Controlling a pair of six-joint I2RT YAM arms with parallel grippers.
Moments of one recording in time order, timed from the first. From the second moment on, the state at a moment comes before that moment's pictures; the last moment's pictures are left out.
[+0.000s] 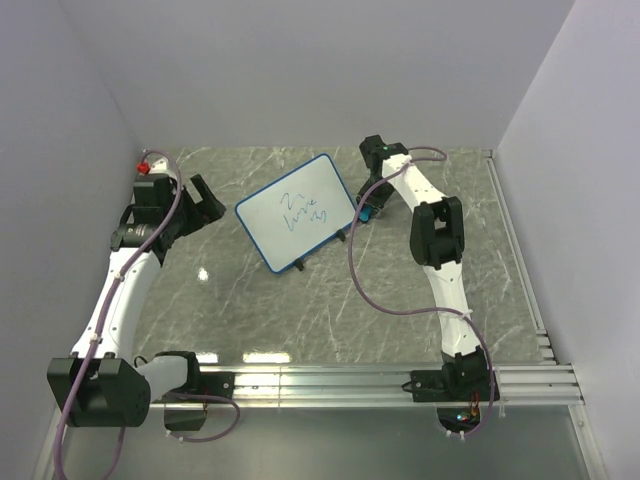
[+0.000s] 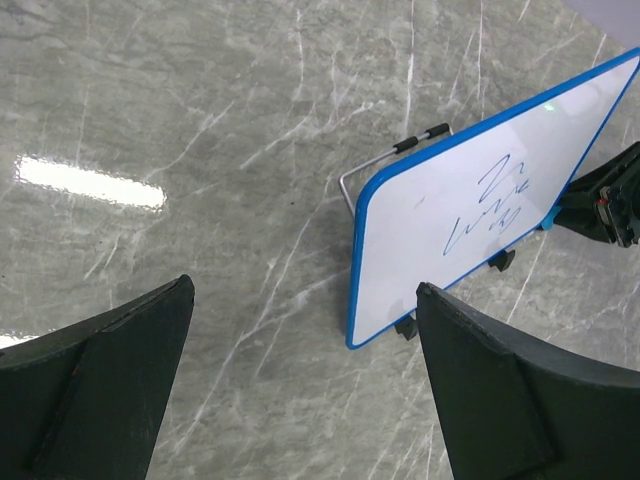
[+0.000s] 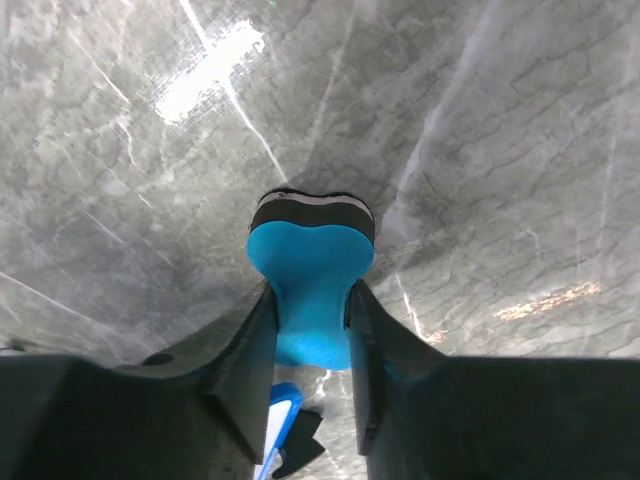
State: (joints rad) left arm -0.01 1.14 1.05 -0.52 0.10 -0.48; right arm 0.31 2.52 2.31 -1.15 0.09 0.95
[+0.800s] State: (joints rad) left arm 0.06 1.26 0.86 -0.08 0.61 -0.53; right arm 0.10 2.20 1.94 -1.03 0.10 0.80
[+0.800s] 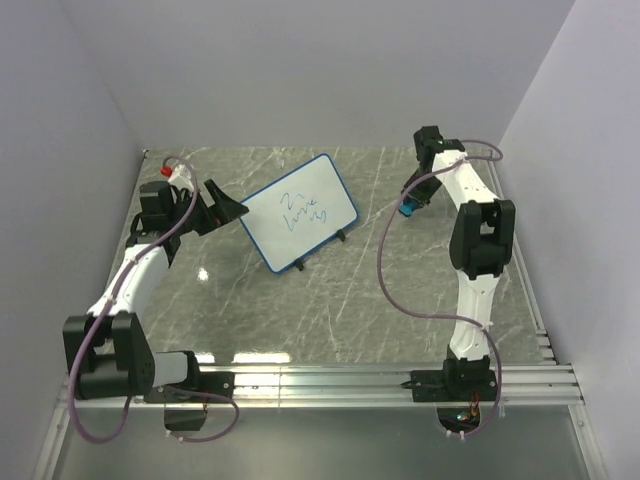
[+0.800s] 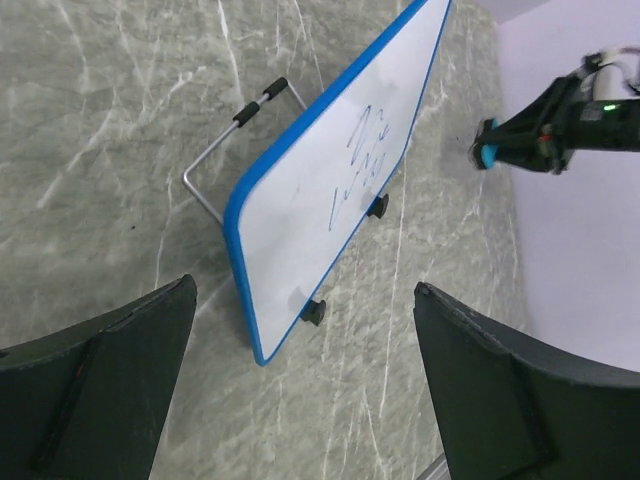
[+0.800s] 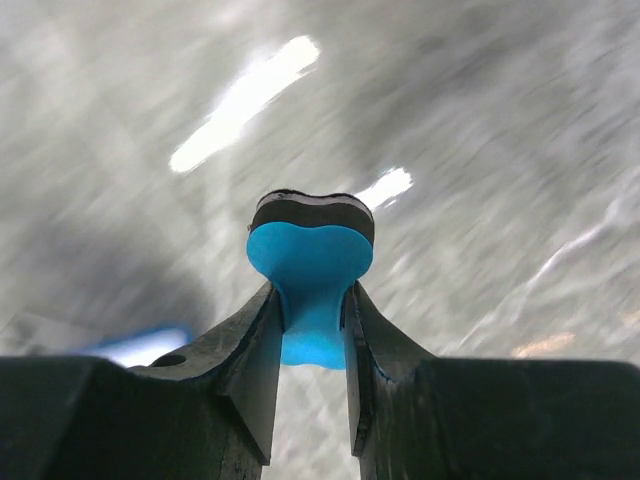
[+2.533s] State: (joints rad) left arm -0.09 1.70 0.92 0.25 0.72 -0.53; right arm 0.64 2.33 2.27 -0.82 -0.14 0.74
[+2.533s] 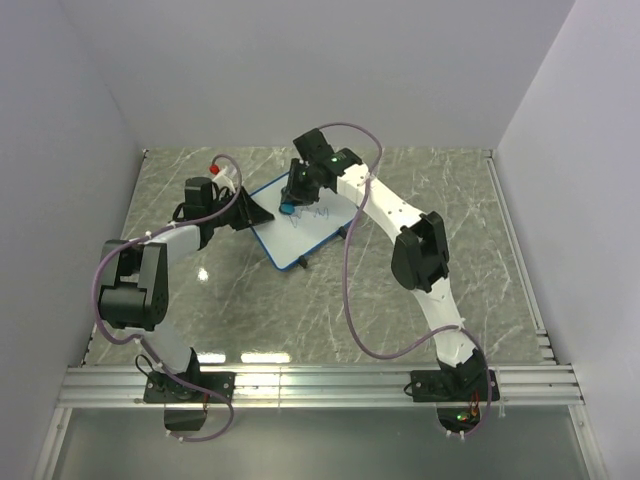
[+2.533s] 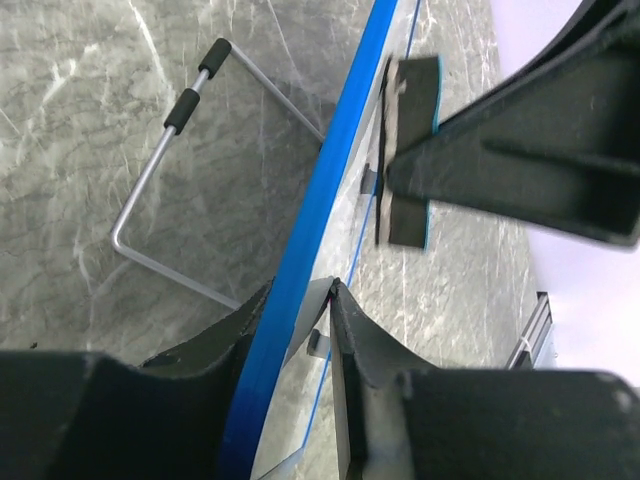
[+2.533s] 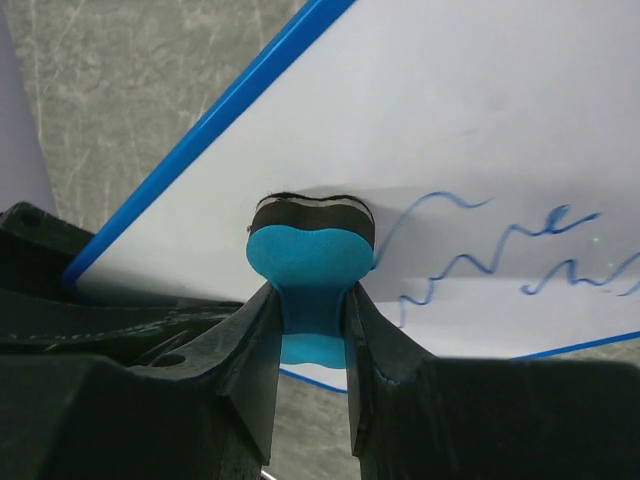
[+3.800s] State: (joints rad) left arm -0.11 1.68 0.92 0.22 0.70 -0.49; right arm 0.64 2.38 2.38 -0.78 -0.14 0.91
